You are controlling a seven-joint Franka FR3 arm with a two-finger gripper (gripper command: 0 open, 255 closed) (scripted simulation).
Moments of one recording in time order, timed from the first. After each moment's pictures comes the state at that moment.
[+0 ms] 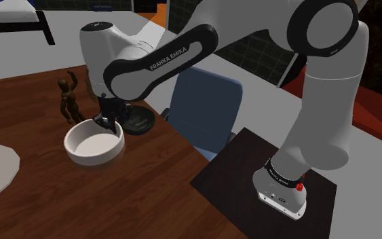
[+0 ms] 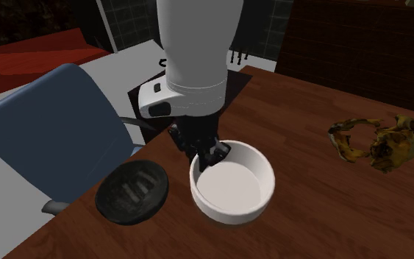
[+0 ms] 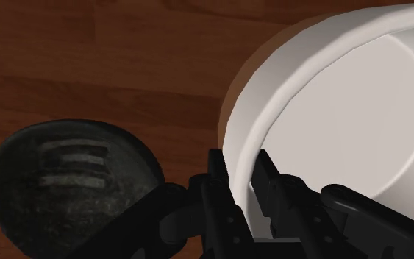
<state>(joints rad) 0.29 0.43 0.35 -1.78 -0.21 2.18 0.75</state>
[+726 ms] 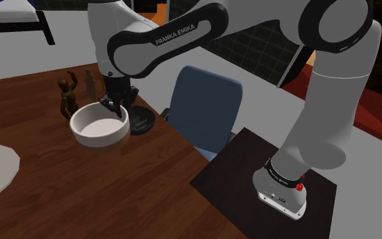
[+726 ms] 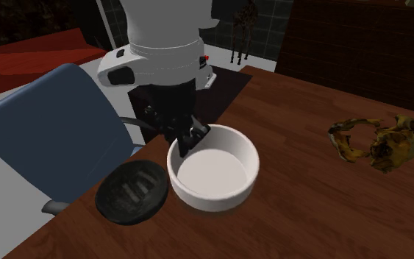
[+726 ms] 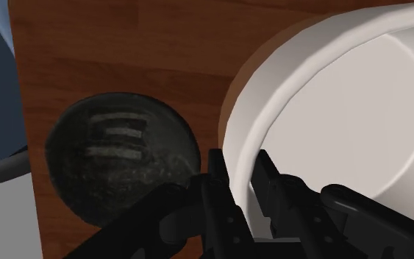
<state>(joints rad) 0.23 0.35 0.35 -1.77 -0.16 2.10 0.67</state>
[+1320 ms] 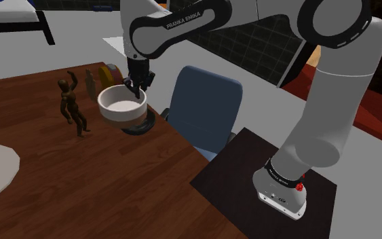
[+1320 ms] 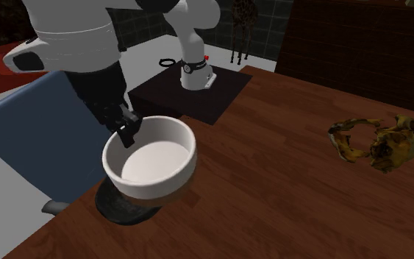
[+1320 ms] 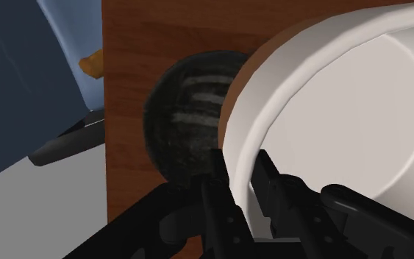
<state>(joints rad) 0.09 0.31 0.30 -1.80 -0.13 2.10 0.46</state>
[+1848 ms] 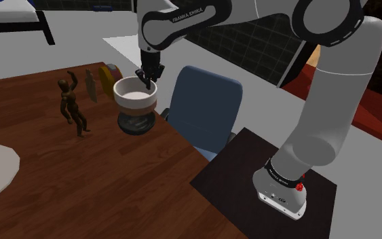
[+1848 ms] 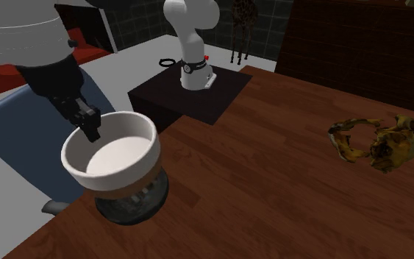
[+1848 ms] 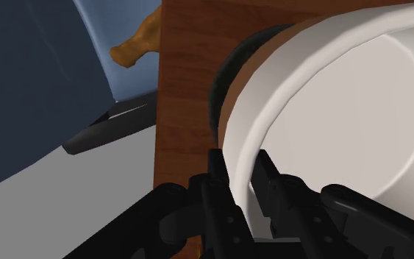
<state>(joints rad) 0.00 0.31 0.26 -1.78 -0.11 2.09 0.32</state>
